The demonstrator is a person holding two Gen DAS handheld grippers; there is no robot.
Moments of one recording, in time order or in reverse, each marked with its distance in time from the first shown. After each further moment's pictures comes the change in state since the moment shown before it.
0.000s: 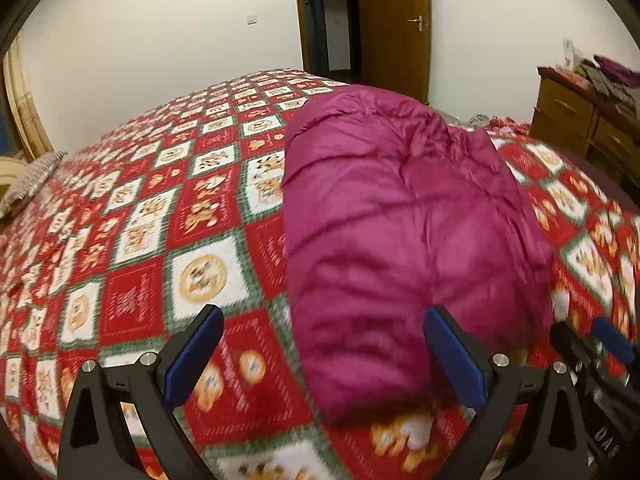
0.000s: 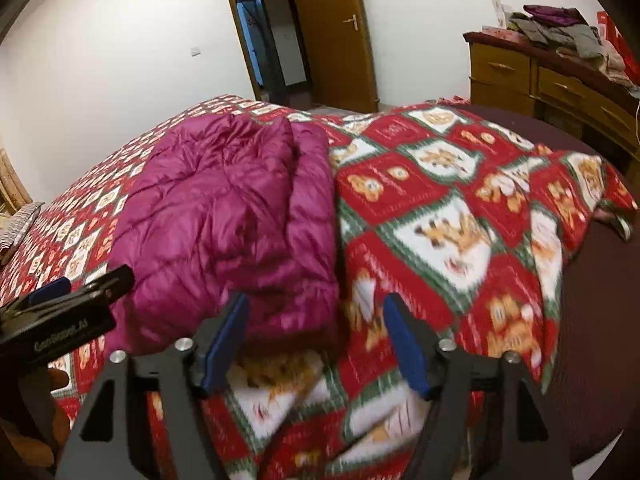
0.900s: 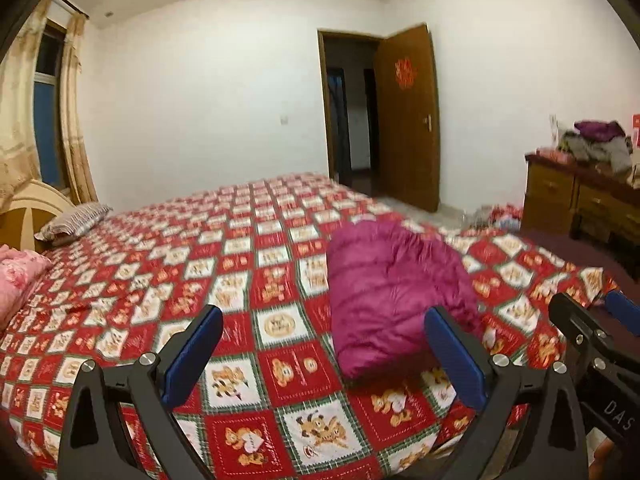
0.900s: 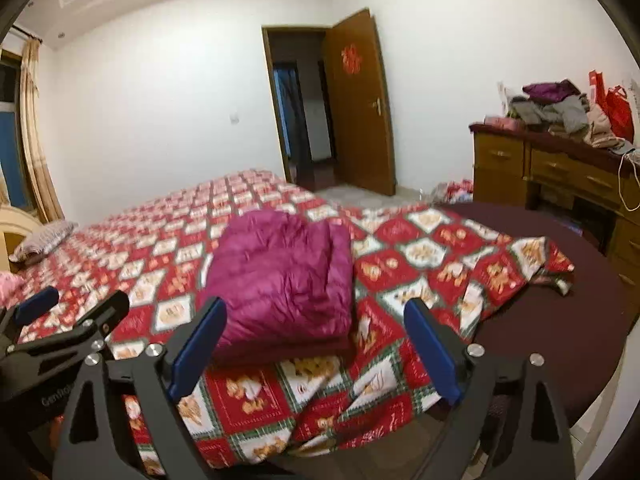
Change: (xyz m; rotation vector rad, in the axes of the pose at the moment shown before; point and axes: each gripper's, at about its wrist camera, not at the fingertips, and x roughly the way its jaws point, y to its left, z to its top) left arm -0.196 0.020 -0.032 -0.065 -0.401 0.065; right arm -0.163 0.021 -0.007 -0.092 -0.347 0.051
